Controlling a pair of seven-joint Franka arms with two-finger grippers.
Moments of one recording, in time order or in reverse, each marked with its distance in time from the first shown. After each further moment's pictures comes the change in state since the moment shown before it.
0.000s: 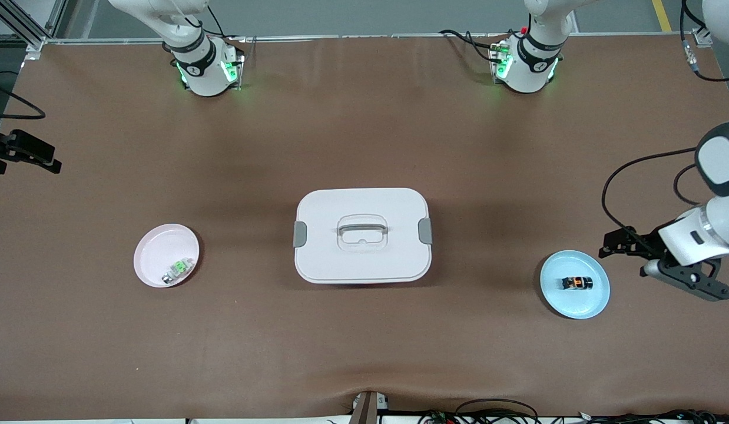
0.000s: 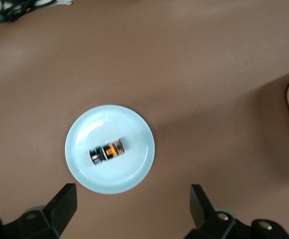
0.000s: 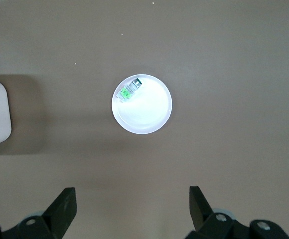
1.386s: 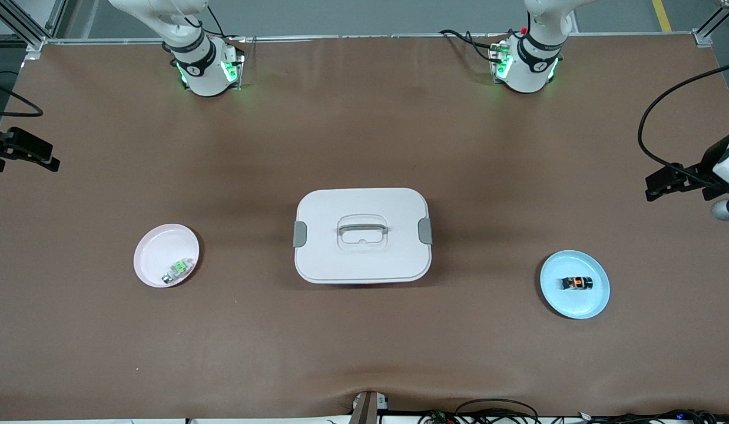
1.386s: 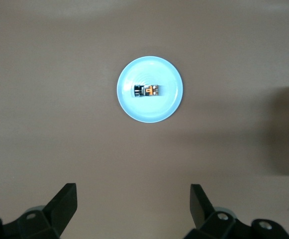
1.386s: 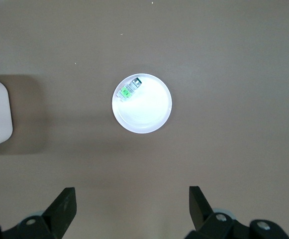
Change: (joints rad) left arm -0.028 -0.227 -0.032 0.090 0.171 -0.359 -0.372; right arm -0.005 -0.006 0.000 -0.002 0.004 -0.005 0.002
